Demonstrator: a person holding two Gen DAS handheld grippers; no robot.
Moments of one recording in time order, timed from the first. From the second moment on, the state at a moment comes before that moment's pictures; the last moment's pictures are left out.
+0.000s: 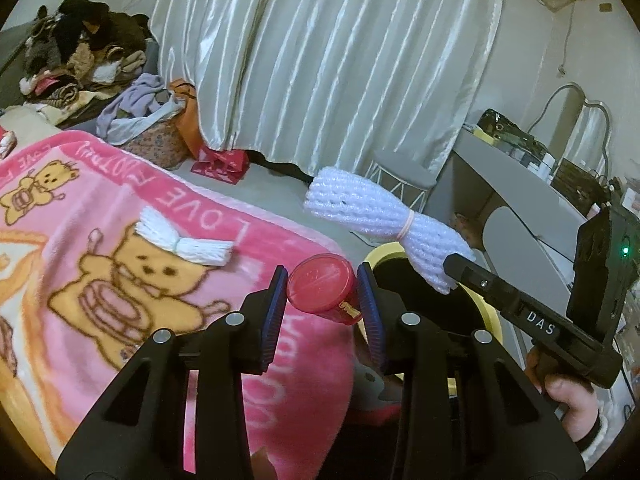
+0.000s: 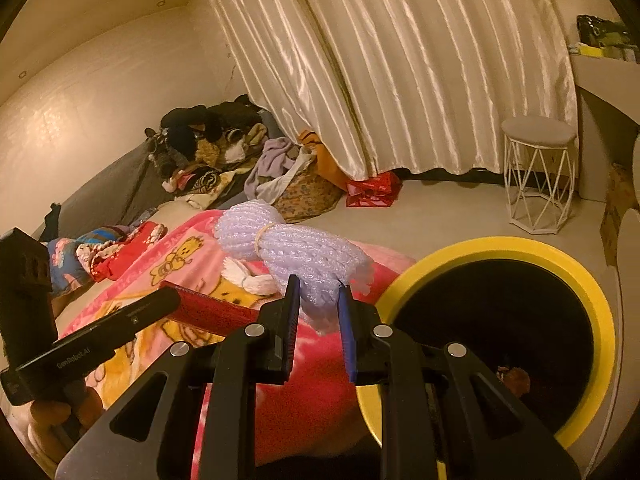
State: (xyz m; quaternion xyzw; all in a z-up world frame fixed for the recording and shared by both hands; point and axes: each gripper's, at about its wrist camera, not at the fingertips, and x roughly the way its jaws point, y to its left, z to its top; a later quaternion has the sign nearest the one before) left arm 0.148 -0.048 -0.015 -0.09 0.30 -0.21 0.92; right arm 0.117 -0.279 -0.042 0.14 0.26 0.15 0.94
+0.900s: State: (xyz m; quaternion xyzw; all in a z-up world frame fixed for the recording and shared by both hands) left arm 0.148 -0.144 -0.023 -0.05 0.32 -0.29 0.90; right arm 0.108 -0.389 -0.078 0.19 0.29 0.00 0.94
